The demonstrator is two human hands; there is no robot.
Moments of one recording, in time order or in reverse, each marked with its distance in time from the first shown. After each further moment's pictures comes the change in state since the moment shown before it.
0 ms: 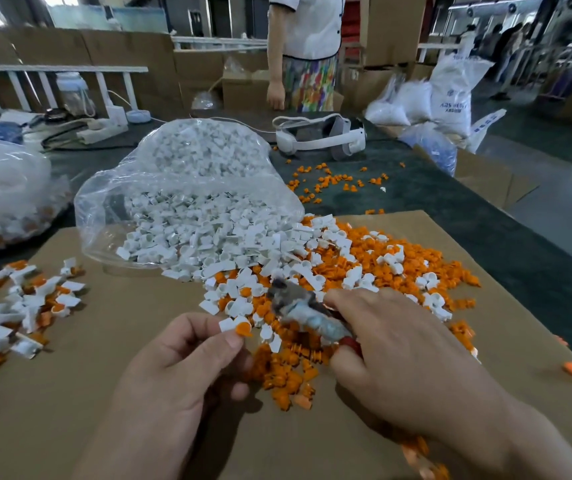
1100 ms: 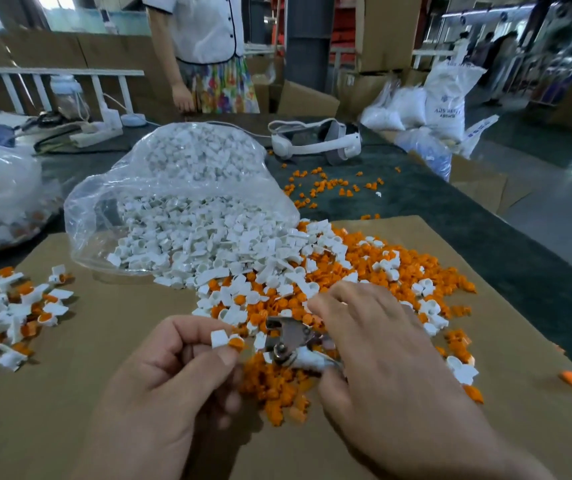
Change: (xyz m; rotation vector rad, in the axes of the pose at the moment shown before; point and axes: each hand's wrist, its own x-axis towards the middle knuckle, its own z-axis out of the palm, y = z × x) left_hand -0.008 0.009 0.009 0.133 0.002 0.188; right_hand -0.010 -0.018 0.002 0.015 0.021 0.004
